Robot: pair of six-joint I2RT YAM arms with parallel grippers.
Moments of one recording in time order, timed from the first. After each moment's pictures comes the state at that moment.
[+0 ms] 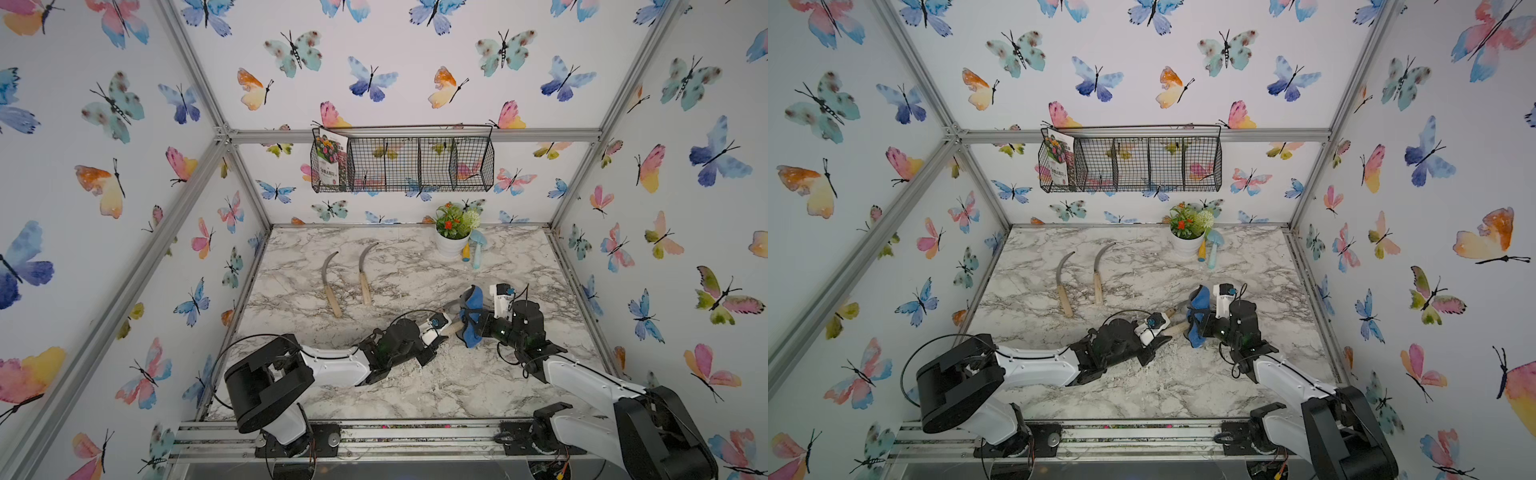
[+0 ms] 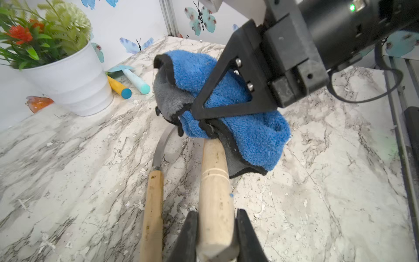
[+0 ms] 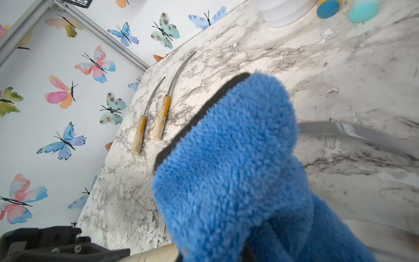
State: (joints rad) left arm -1.05 1.58 0.65 0.53 0.00 0.07; right arm 0.34 1.17 0.34 0.35 -0.40 0.55
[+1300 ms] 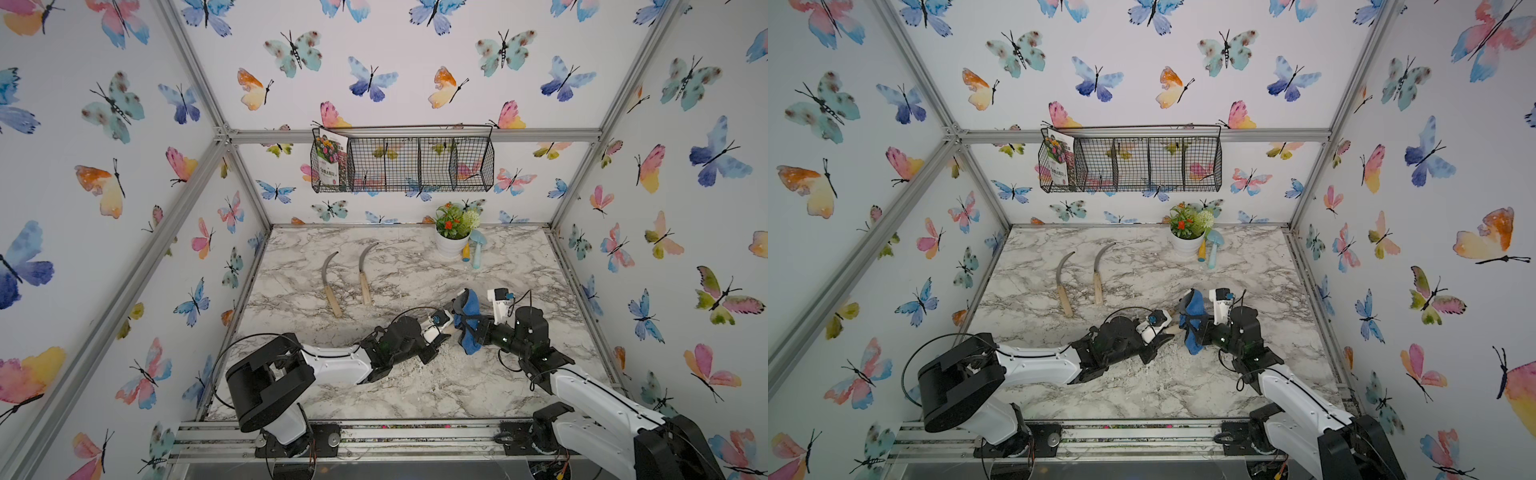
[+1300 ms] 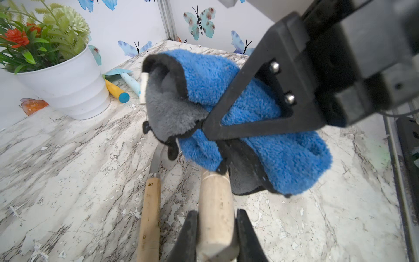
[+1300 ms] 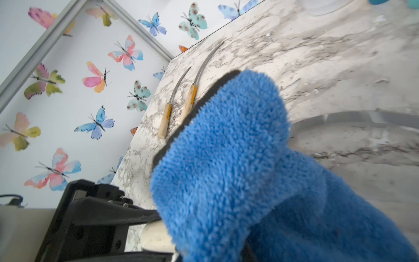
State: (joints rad) left arm -1.05 1.57 0.66 0.54 0.01 0.05; right arm 0.46 0.98 0.32 0.27 -0.42 0.57
